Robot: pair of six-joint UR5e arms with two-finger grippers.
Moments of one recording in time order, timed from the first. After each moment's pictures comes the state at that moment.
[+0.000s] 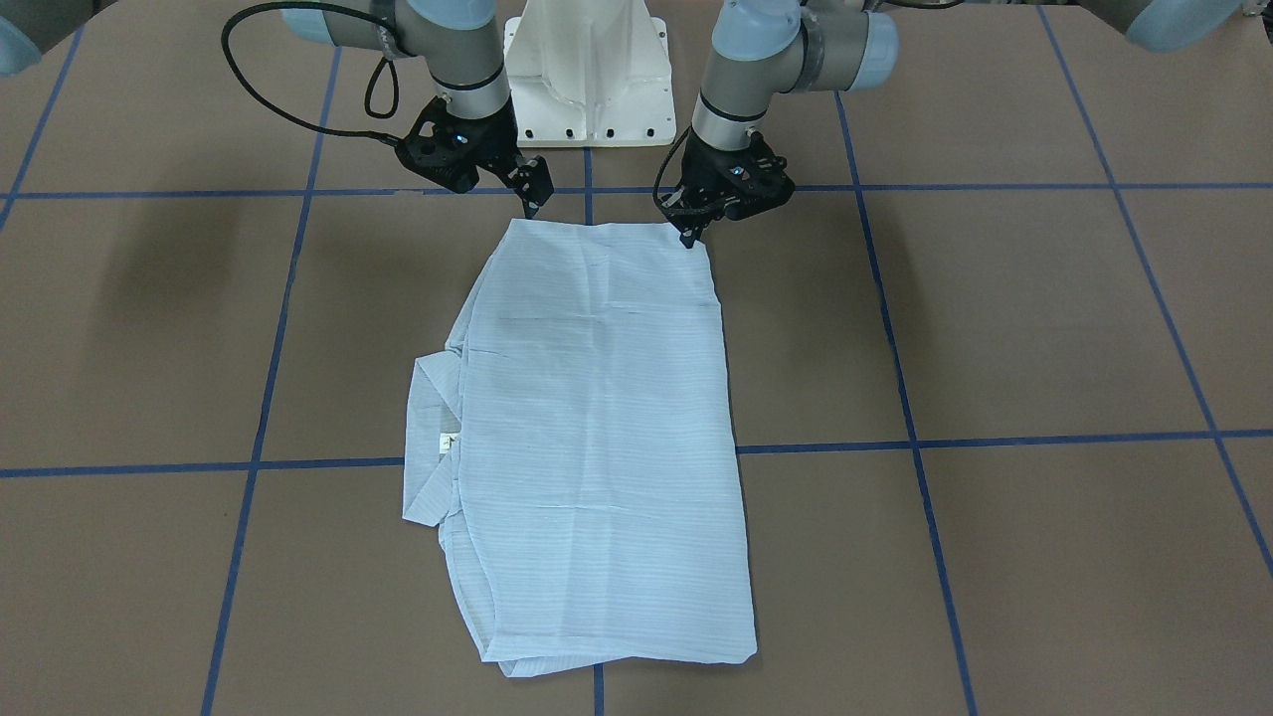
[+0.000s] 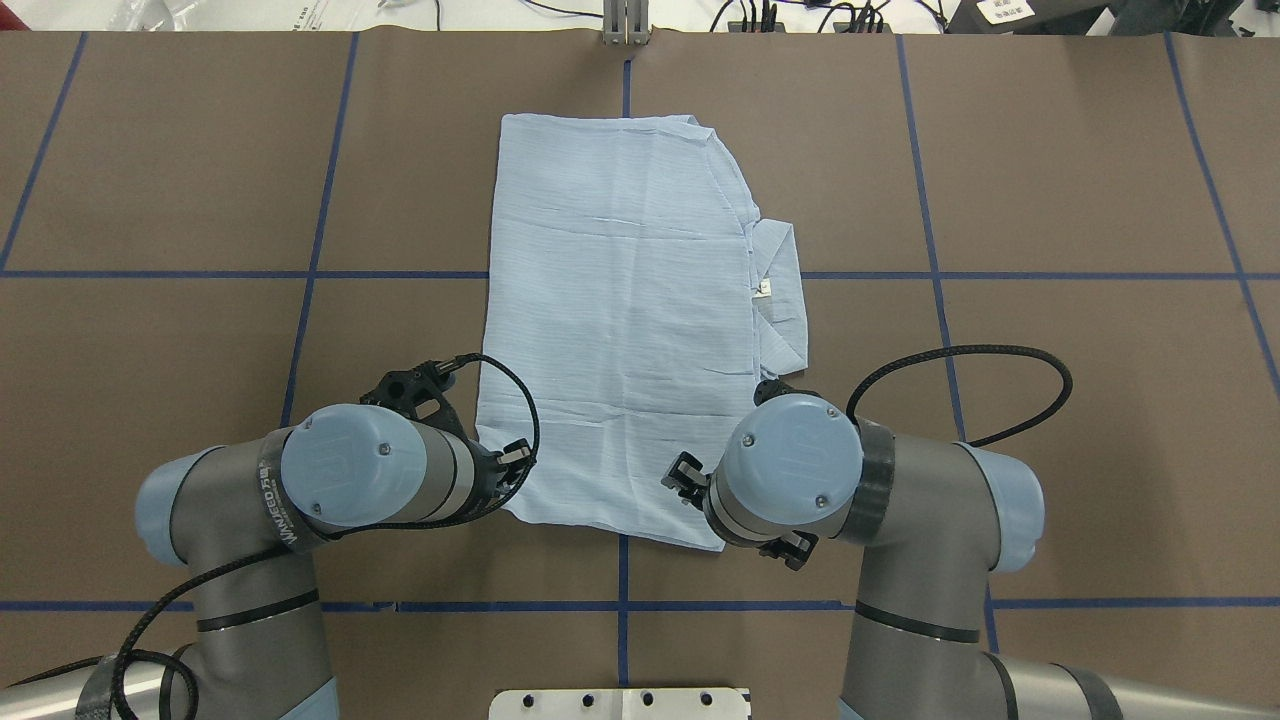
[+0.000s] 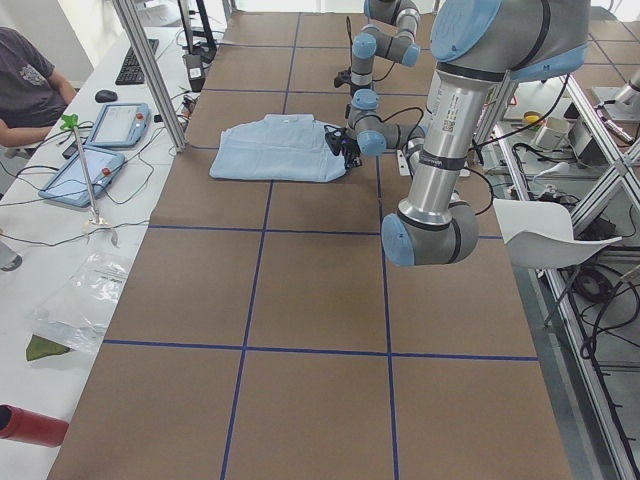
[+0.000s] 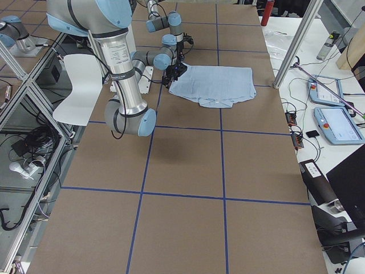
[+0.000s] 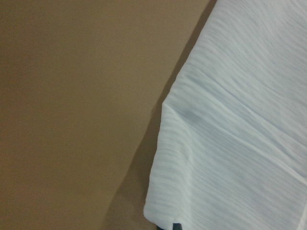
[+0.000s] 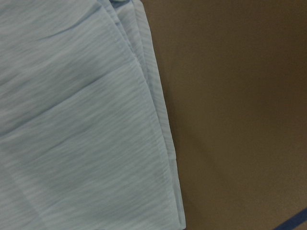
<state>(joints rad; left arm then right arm) -0.34 -1.99 -1.88 -1.77 -1.69 -1.83 0.30 -1.06 1.90 -1.67 1.77 1.96</state>
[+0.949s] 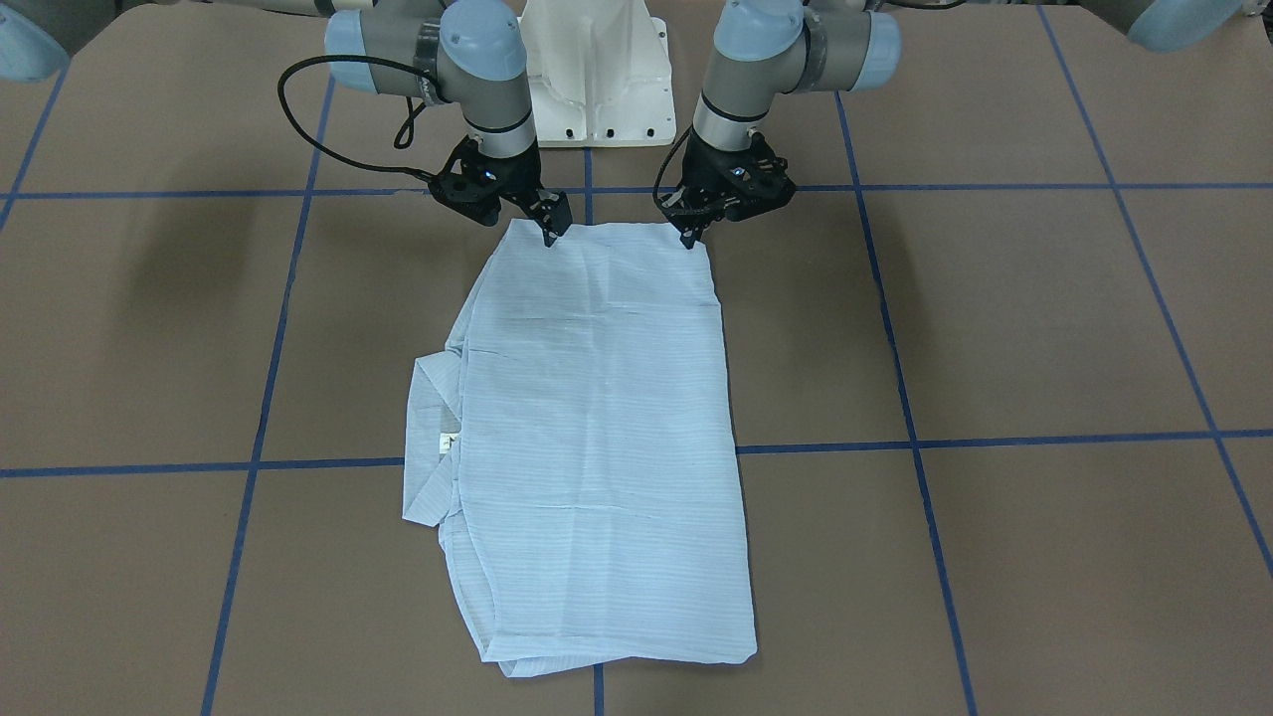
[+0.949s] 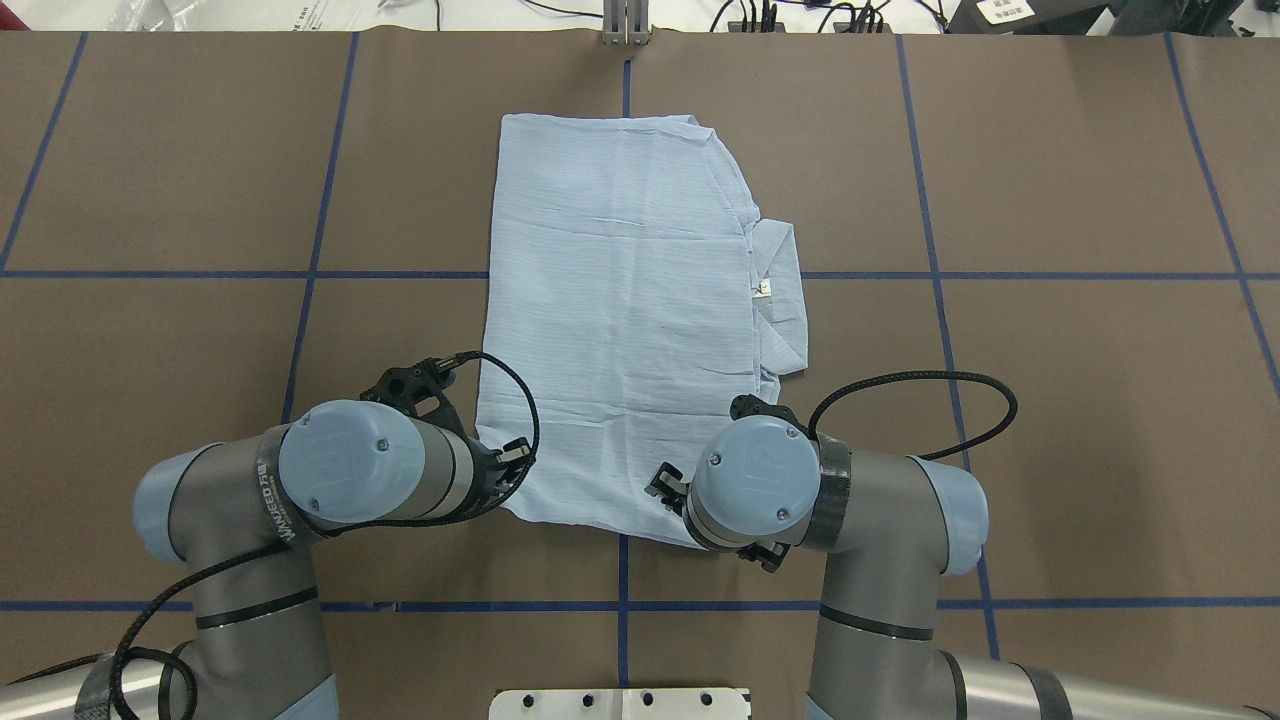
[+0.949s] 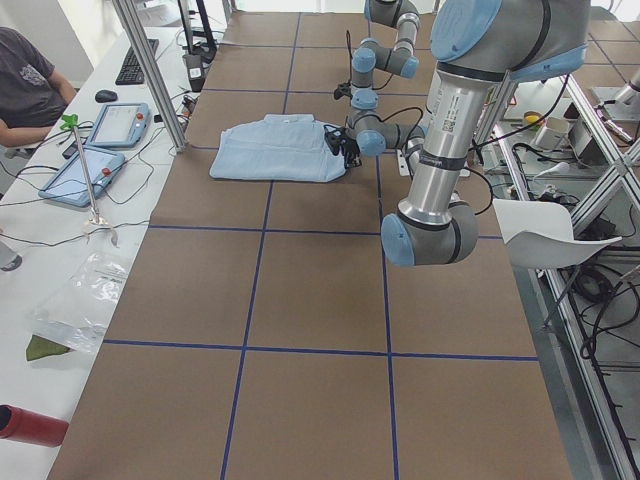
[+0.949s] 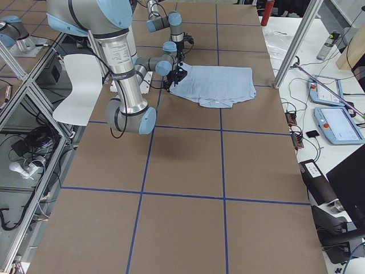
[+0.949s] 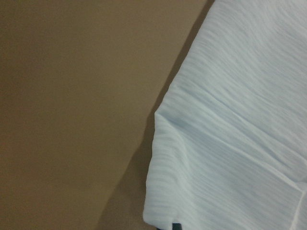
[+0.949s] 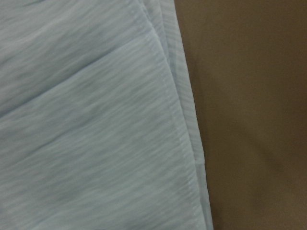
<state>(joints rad) -0.34 -1.99 -1.88 -1.77 -1.70 -1.82 0.28 -1.05 1.78 -1.53 1.75 1.96</state>
